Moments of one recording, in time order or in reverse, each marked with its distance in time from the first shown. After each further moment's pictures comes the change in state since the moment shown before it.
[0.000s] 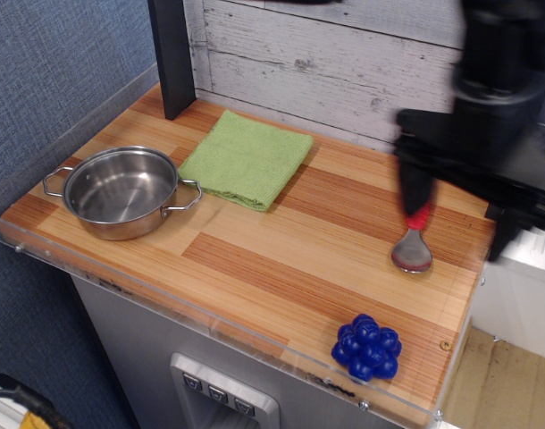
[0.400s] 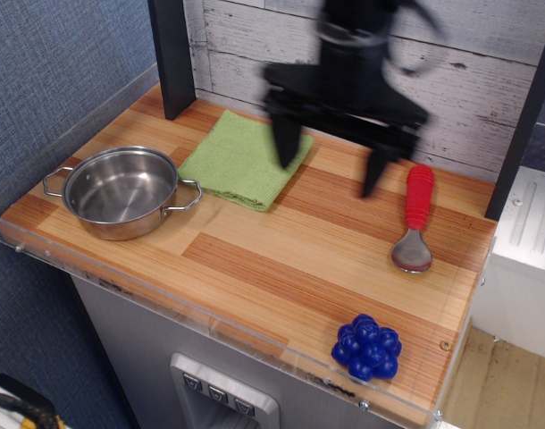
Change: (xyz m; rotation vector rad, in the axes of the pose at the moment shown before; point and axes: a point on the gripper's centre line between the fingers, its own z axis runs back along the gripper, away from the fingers) arm -0.020 0.081 0.014 0.156 0.065 0.323
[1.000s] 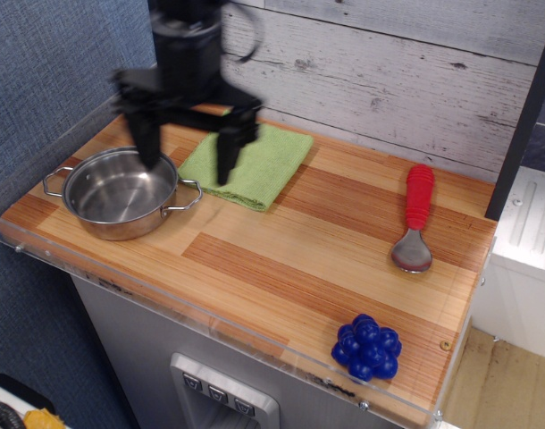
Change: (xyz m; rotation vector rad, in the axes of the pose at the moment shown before) arm -0.012 0.092 -0.031 0.046 0.138 0.136
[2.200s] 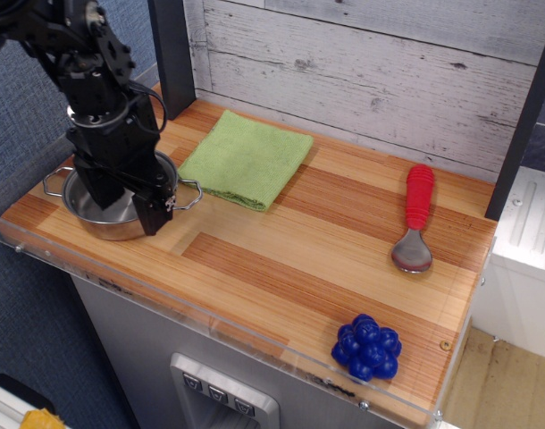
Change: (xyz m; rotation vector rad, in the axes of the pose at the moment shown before) arm 0.007 0.051 -0.072 -0.048 -0.106 -0.396
